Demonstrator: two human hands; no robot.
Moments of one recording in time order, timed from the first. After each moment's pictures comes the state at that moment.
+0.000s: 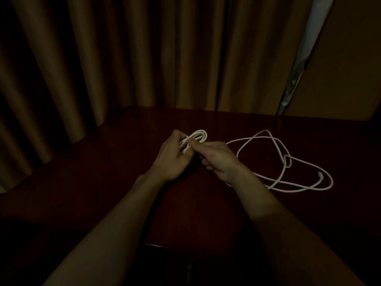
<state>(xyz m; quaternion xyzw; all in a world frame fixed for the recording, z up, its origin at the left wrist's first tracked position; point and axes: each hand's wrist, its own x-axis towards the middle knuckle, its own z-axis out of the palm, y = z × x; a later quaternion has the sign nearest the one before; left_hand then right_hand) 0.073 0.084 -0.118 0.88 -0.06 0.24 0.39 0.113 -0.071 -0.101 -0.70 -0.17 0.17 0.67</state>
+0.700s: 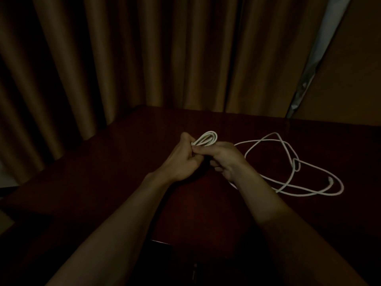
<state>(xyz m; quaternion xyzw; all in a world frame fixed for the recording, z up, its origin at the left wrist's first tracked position) 0.069 0.081 -0.116 0.90 -0.06 0.18 0.40 0.116 -0.065 -0.097 -0.73 -0.12 0.18 0.65</state>
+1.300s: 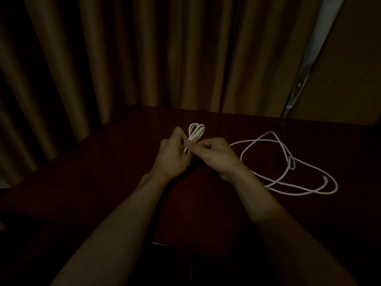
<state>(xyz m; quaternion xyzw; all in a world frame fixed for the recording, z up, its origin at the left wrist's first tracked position) 0.072 0.088 -0.121 0.87 -0.01 0.27 0.40 0.112 -0.059 -0.100 -0.78 -0.22 0.08 0.59</state>
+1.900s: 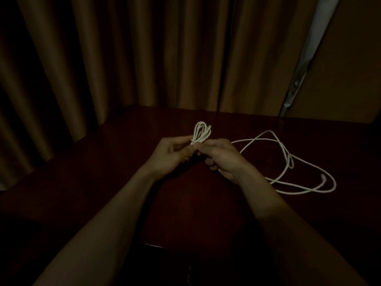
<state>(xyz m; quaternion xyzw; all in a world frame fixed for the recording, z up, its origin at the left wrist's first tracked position) 0.070 0.094 -0.113 0.79 -0.11 0.13 0.60 0.125 -0.078 -0.102 -0.72 -0.20 0.16 0.64</state>
